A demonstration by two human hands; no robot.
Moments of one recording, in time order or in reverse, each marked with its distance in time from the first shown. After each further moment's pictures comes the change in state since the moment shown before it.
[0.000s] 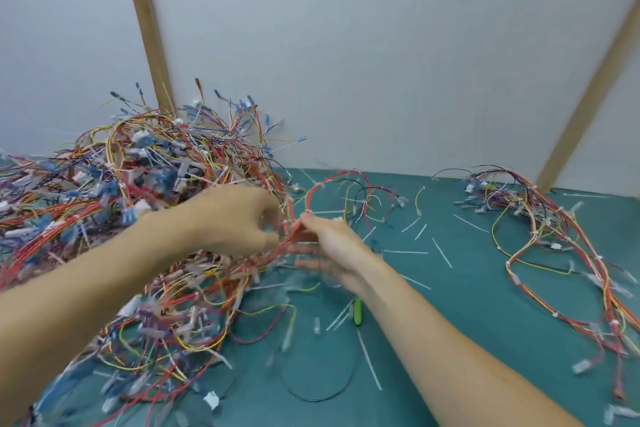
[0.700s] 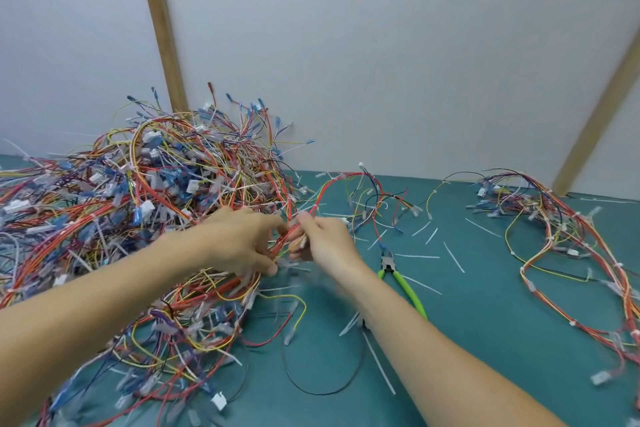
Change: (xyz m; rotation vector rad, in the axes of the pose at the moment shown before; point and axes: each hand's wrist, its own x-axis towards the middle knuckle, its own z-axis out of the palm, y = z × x) left_hand 0.006 -0.019 0.032 0.037 -0.111 -0.038; right_hand 0.008 0.003 0.026 -0.245 0.122 -0.130
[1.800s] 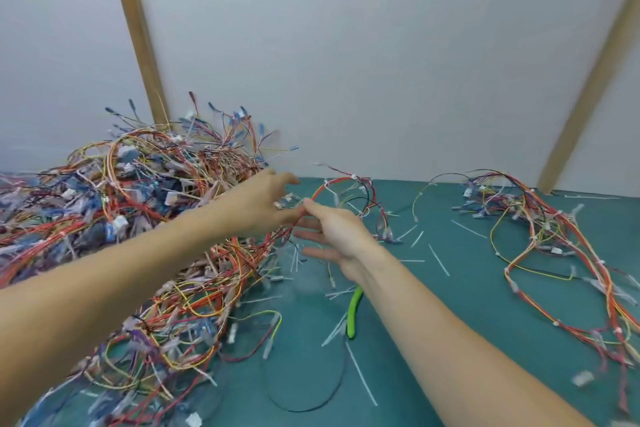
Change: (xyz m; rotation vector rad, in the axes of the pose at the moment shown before) left_hand 0.045 0.032 -0.033 -0.214 0.317 -0.009; right_hand 0.004 -0.024 -0.049 0.210 -0.095 0.168
